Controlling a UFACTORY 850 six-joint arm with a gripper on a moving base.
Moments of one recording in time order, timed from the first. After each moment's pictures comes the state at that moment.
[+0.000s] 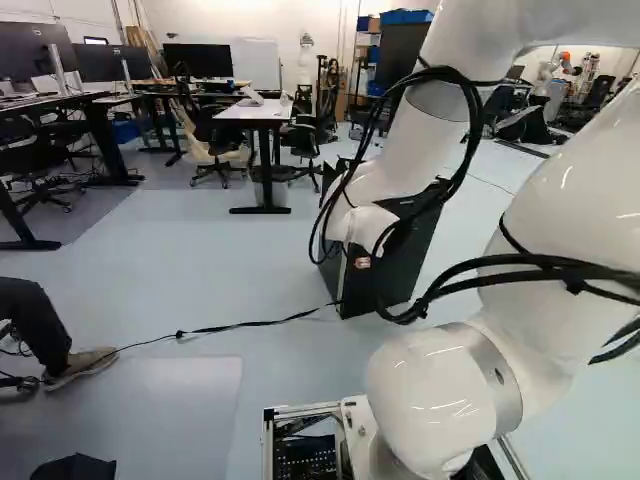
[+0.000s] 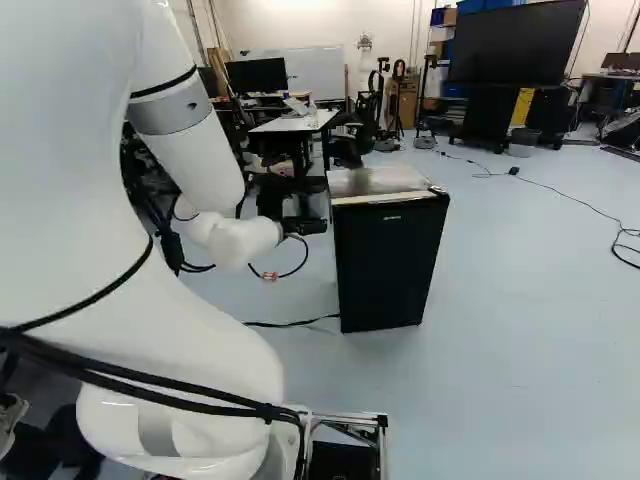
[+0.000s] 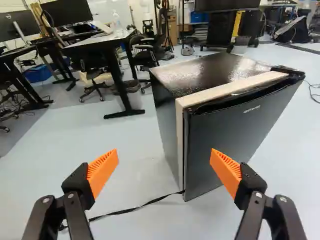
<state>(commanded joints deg) 6.8 1.5 -18.3 18.2 50.0 0.0</state>
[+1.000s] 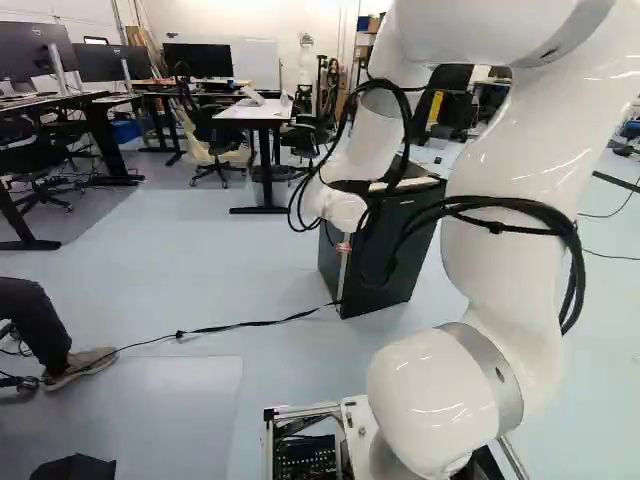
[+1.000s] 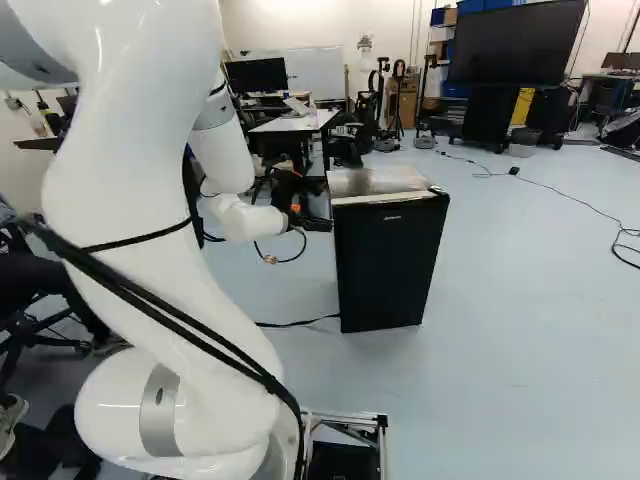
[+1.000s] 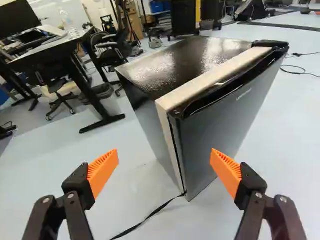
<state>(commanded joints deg) 8.9 -14.5 -32.0 35.3 50.0 0.0</state>
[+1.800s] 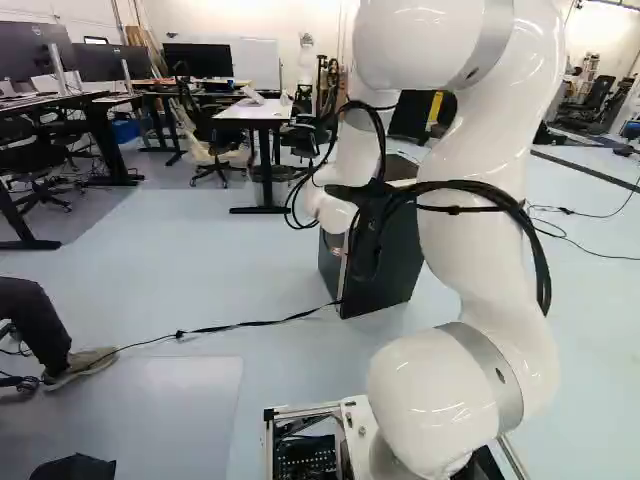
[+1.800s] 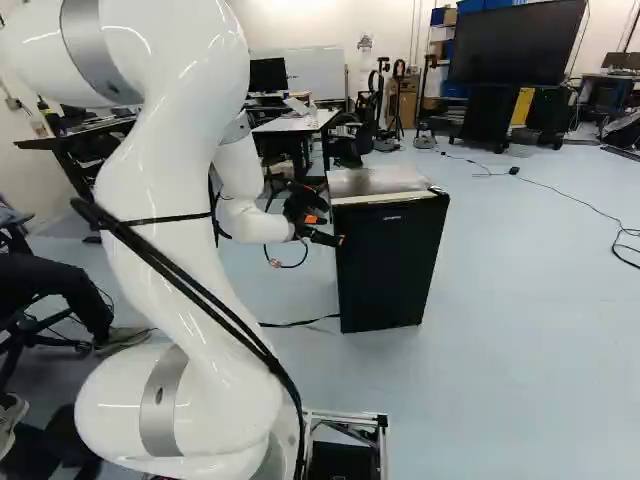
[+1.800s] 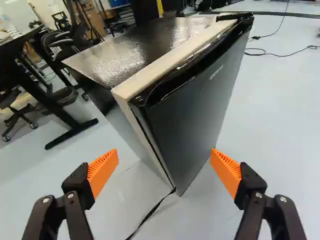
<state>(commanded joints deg) 8.8 -25.6 -38.9 47.9 52.8 0.0</state>
